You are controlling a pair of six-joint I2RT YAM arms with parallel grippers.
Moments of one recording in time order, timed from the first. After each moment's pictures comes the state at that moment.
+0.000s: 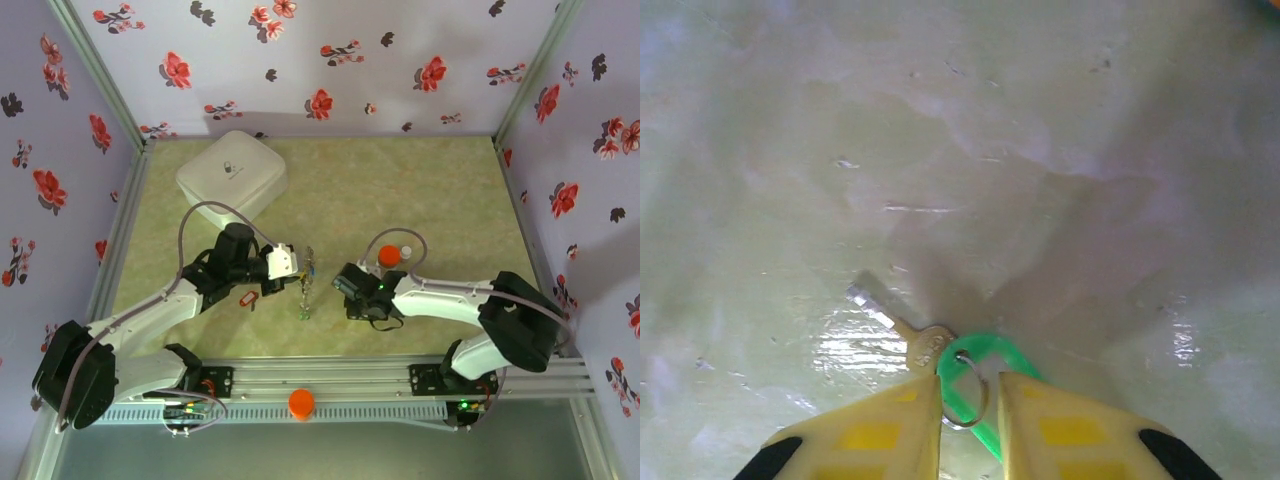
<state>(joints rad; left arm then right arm) -0.66 1.13 0.61 -0.06 0.56 0.62 1.01 1.45 0.70 -0.52 0.12 1.03</state>
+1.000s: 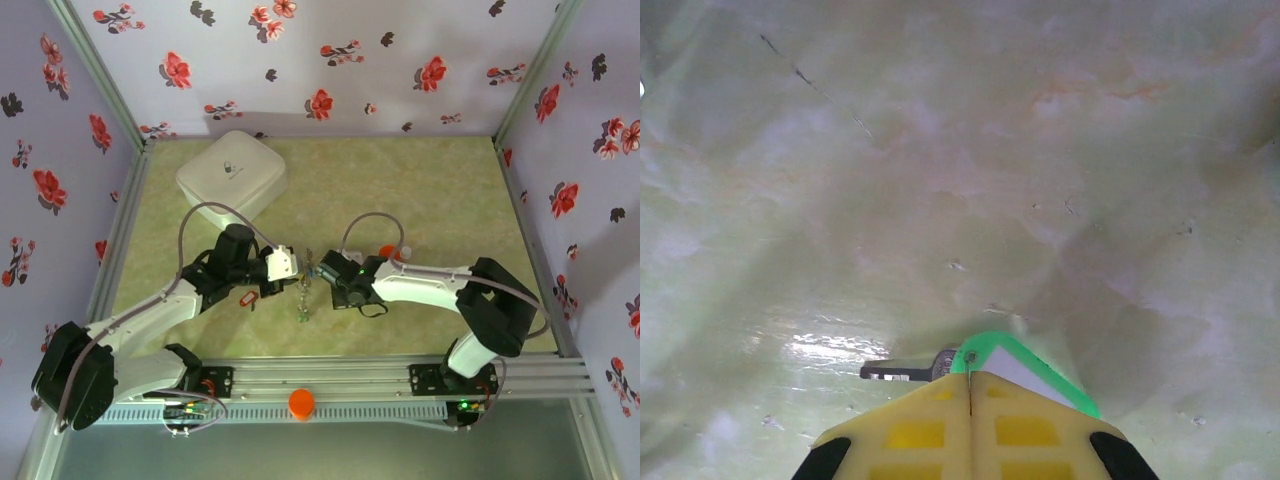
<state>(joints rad) -0.67 1.12 0.61 -0.11 0.55 0.64 1.01 1.59 0.89 -0.62 0.19 0.84</state>
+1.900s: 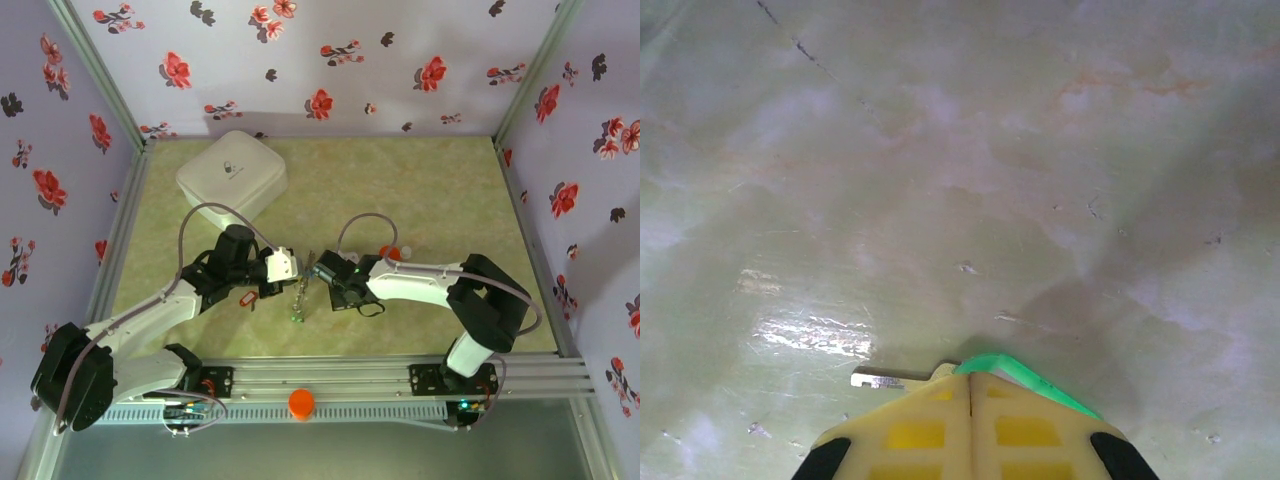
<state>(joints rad) -0.67 1.12 0.61 -0.12 0.53 0.66 1.01 1.63 0.92 -0.63 0.18 0.80</state>
